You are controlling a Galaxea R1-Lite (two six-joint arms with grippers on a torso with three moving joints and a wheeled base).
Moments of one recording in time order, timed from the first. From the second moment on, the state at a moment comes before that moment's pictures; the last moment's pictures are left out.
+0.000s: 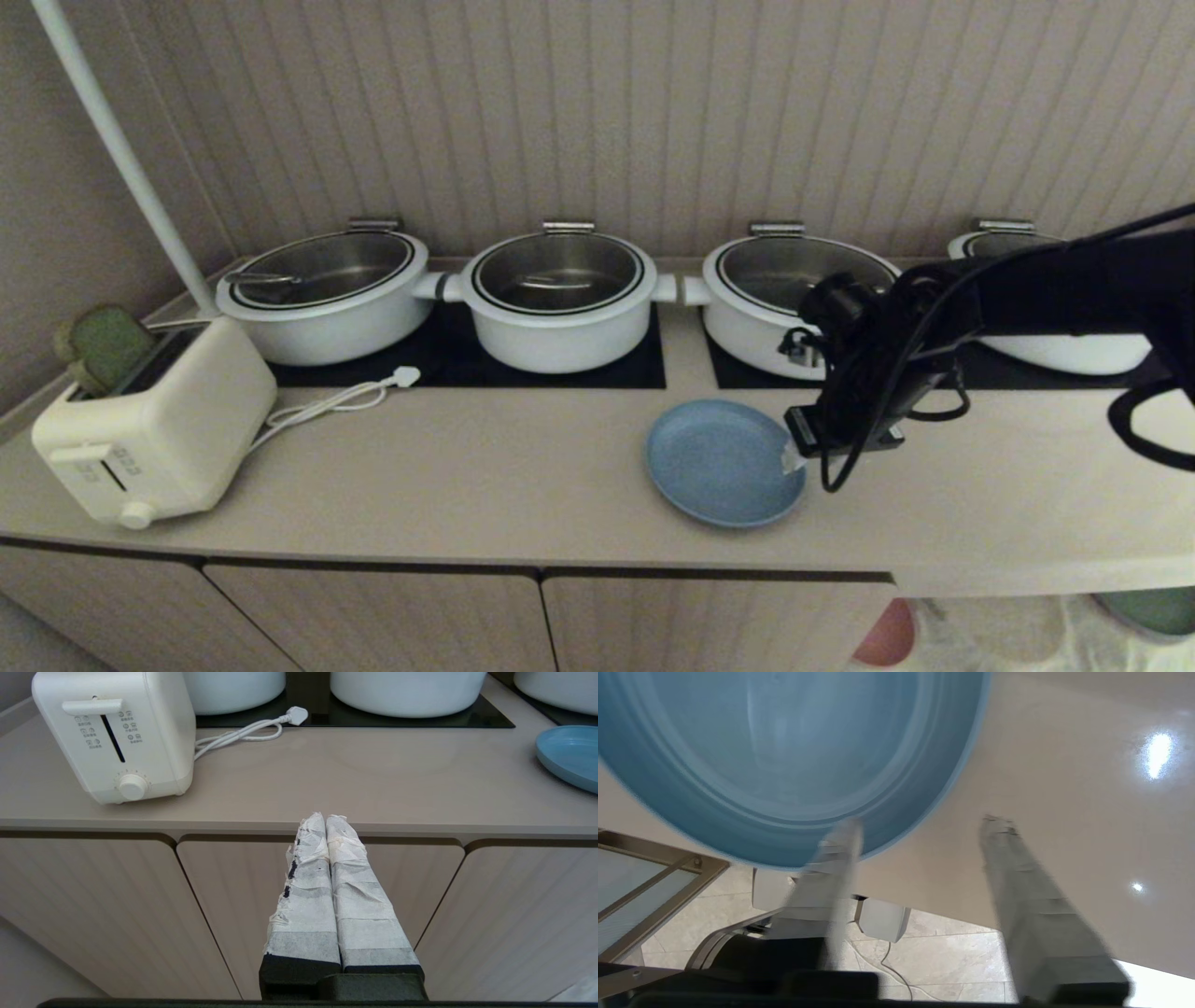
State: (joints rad) left arm 0.00 0.00 0.00 0.00 0.00 0.00; right arm 0.33 2.16 -1.66 0.71 0.03 0.12
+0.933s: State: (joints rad) left arm 0.00 0.00 0.00 0.00 0.00 0.00; right arm 0.32 2.28 -1.78 0.71 0.03 0.12
